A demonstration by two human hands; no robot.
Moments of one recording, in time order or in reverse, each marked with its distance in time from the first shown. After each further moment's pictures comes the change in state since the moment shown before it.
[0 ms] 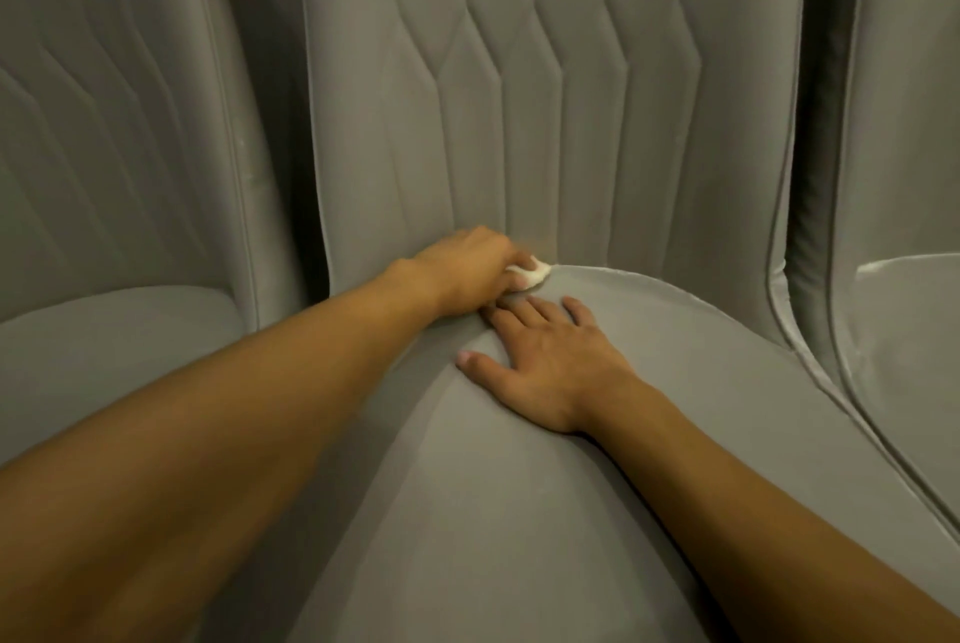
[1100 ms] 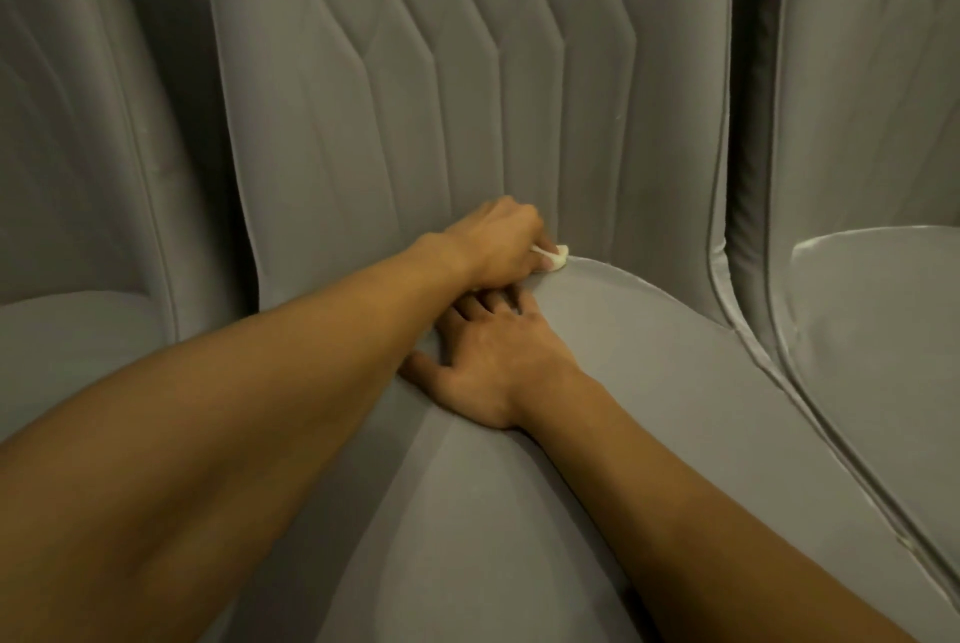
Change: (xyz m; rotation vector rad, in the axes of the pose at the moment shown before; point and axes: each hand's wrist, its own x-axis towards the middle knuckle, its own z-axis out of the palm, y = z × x) left_hand 0.054 0.059 0.012 -0.067 0.056 0.125; right_hand 0.006 0.006 0.012 0.032 0.092 -0.035
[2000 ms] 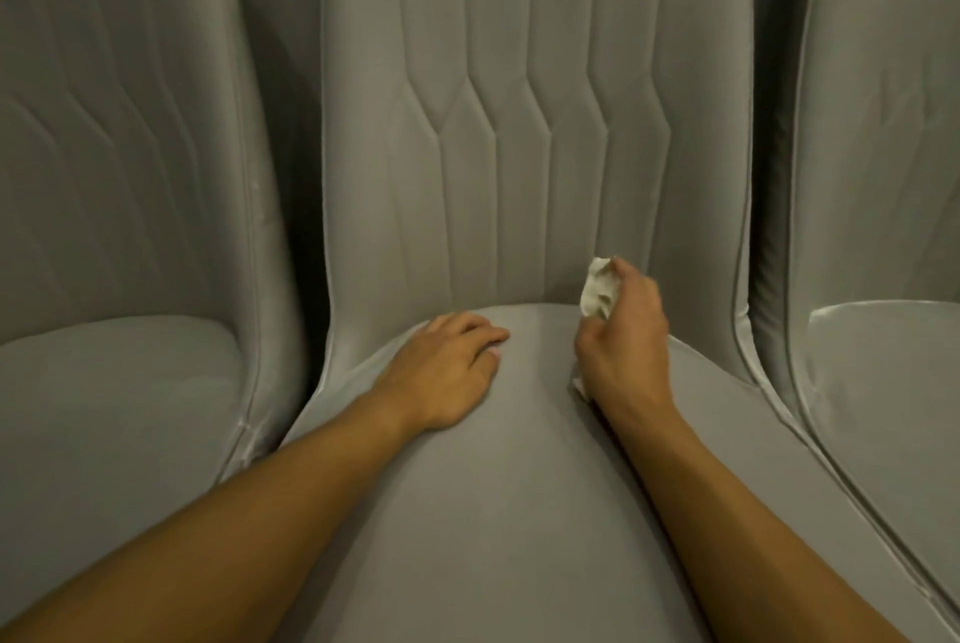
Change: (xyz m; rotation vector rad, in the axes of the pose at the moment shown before) left_hand -0.120 -0.049 0.045 -0.038 0.302 -0.129; right_hand -0.011 0.028 -0.036 0.617 0.718 0.462
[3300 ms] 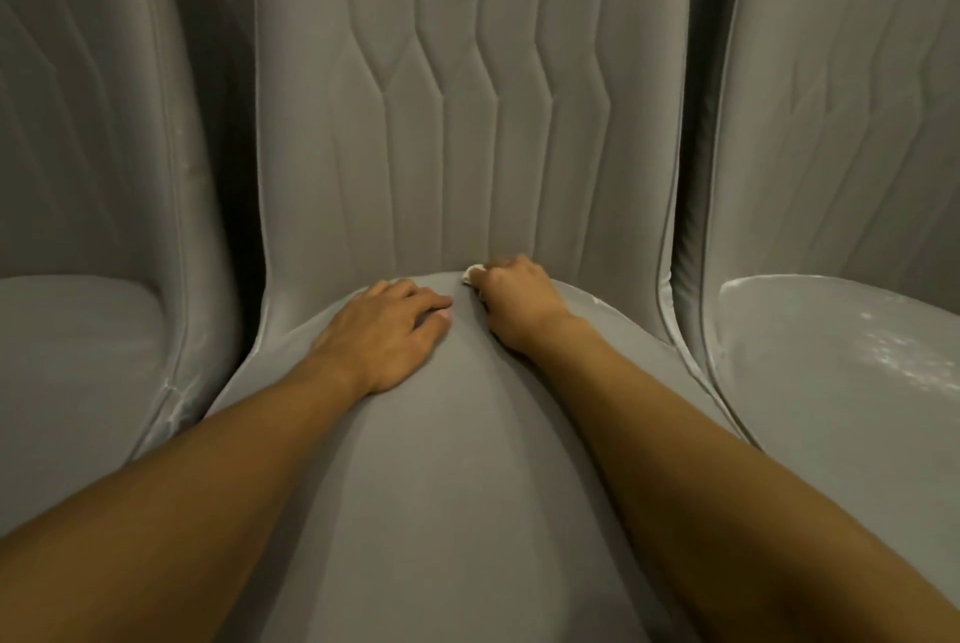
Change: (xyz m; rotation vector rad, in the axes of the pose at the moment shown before) left_hand -0.002 0.003 -0.003 0.017 -0.059 -0.077; right_hand 0.042 0.010 0.028 -0.874 -0.545 -0.542
